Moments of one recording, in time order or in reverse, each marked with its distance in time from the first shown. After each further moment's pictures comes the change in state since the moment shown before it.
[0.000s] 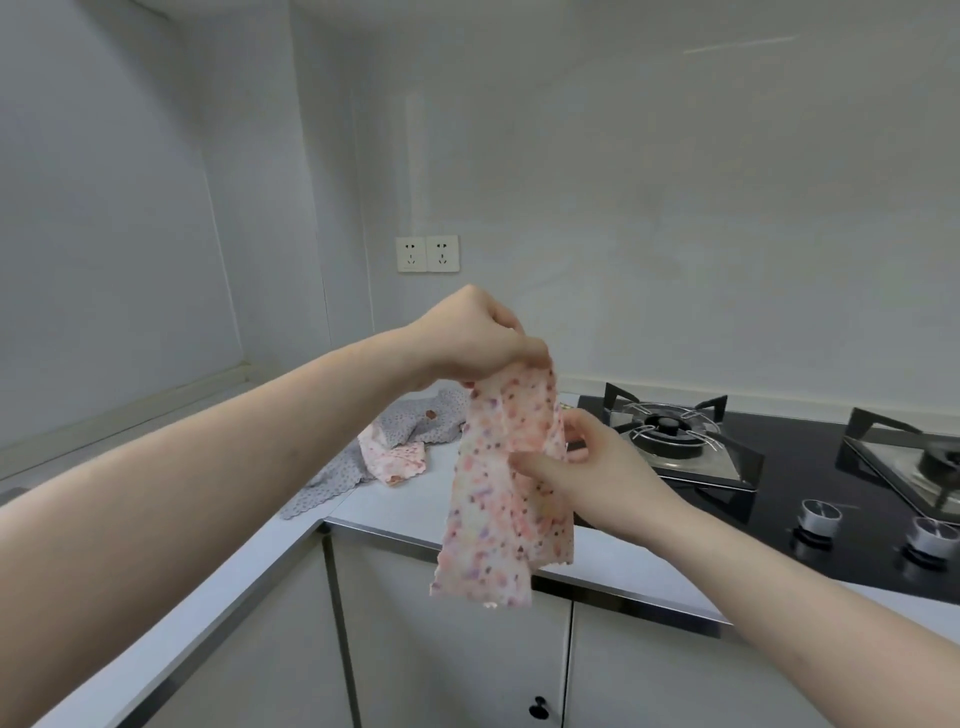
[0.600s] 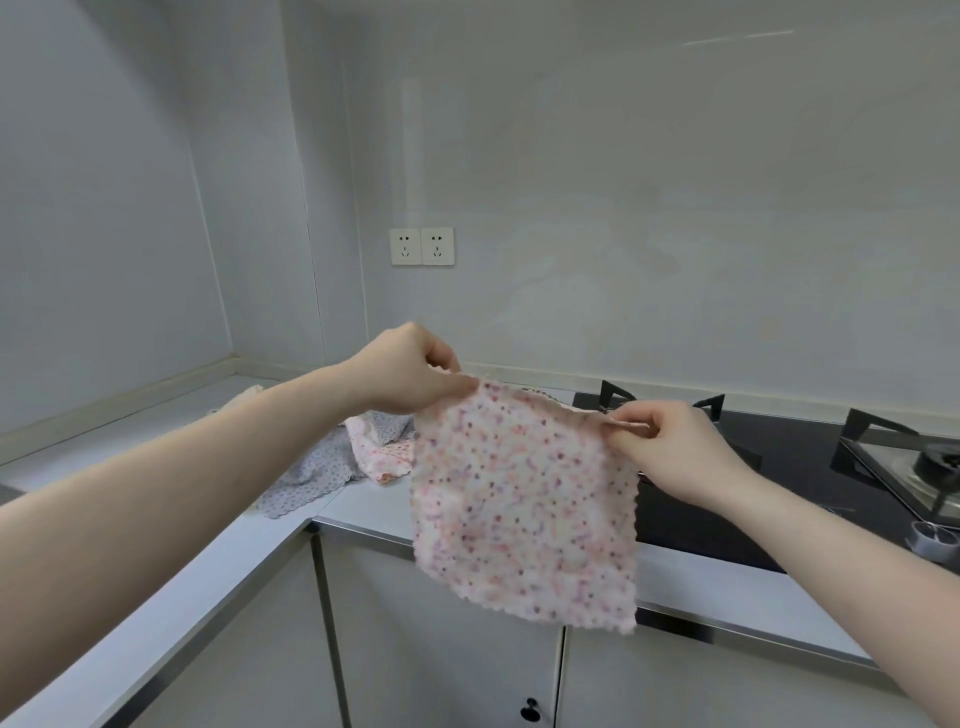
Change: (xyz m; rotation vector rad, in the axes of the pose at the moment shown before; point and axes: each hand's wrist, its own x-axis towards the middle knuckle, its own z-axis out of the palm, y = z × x) left_hand 0.012 -0.077 -0.011 0.280 0.019 0.010; right_hand 0.039 0.041 -0.070 -0.332 0.165 -0.132
